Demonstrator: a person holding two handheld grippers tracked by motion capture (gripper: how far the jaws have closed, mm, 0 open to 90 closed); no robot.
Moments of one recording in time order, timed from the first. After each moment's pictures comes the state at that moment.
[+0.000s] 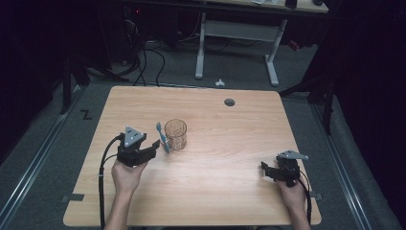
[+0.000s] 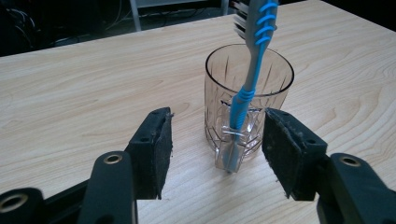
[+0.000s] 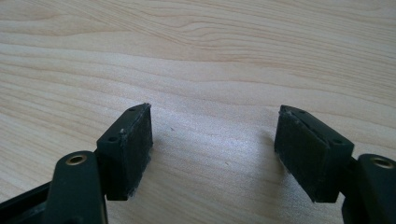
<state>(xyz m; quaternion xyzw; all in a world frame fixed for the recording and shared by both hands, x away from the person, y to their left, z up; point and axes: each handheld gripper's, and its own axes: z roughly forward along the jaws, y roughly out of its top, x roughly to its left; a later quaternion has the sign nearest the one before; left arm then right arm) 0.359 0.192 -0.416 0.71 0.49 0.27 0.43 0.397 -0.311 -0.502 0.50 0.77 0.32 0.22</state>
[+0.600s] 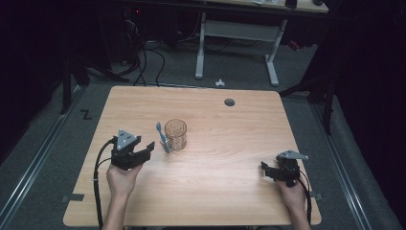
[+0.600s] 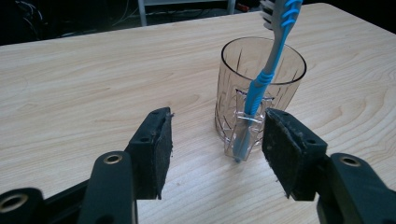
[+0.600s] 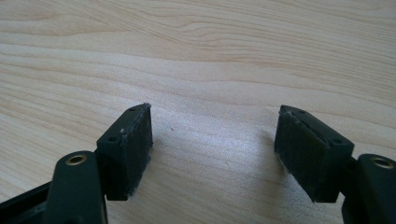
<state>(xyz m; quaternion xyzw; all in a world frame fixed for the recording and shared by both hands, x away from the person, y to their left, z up) 0.350 0.206 -0.421 0.70 0.50 0.27 0.43 0.397 -0.311 -0.502 0.50 0.77 0.32 0.22</state>
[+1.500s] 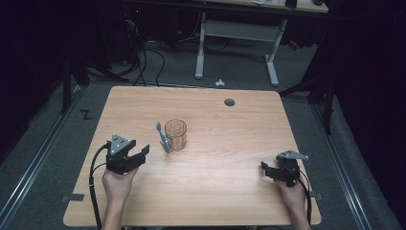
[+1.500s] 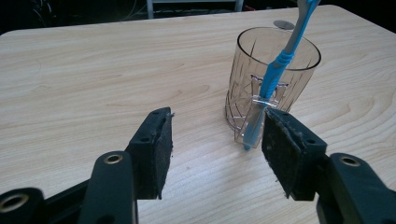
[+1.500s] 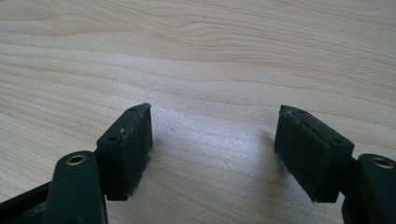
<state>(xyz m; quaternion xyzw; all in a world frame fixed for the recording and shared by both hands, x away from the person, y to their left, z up) 0.340 0.218 -0.430 0.69 0.52 0.27 0.43 0.397 -0.311 -0.502 0.50 0.77 0.32 0.22</state>
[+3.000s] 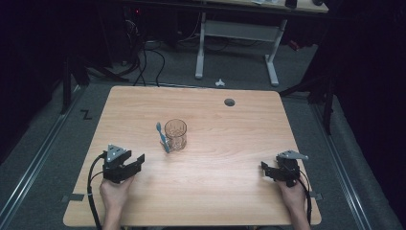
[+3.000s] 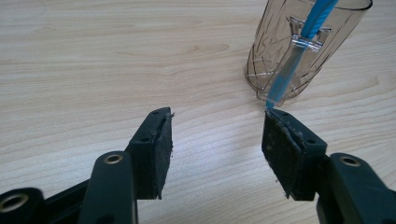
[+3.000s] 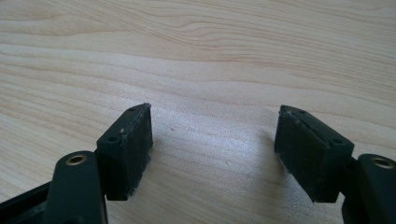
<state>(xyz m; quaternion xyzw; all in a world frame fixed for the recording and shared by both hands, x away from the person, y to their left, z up) 0.330 0.232 -0.465 0.68 0.56 0.24 0.41 0.397 -0.311 -0.502 0.50 0.77 0.32 0.23</state>
